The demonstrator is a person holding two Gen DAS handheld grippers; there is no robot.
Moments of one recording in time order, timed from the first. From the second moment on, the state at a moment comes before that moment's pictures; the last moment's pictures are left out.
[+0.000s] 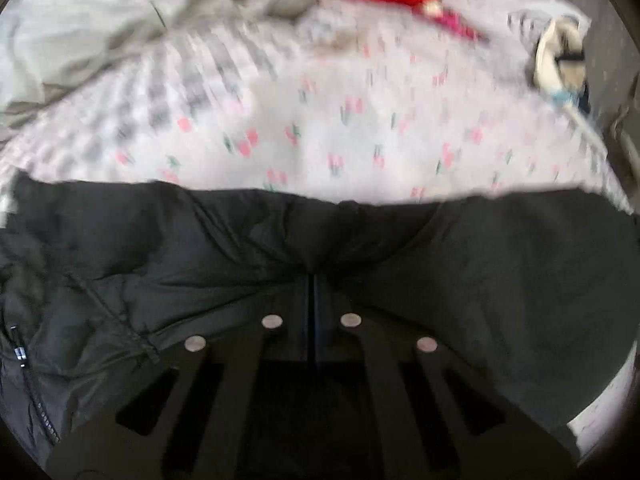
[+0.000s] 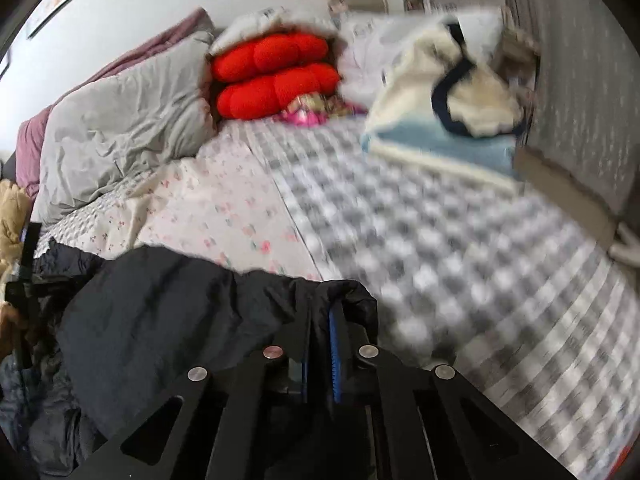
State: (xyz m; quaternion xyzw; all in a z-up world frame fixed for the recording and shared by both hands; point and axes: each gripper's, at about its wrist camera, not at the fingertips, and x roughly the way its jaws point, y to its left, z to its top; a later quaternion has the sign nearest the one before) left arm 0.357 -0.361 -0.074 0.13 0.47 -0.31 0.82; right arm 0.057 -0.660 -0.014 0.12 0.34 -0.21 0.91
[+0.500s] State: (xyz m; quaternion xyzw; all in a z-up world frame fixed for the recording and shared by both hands) left arm 0.352 -0.324 -0.041 0.01 0.39 -0.30 0.87; right arm 0.163 -0.717 0.011 0.05 0.37 -0.38 0.84
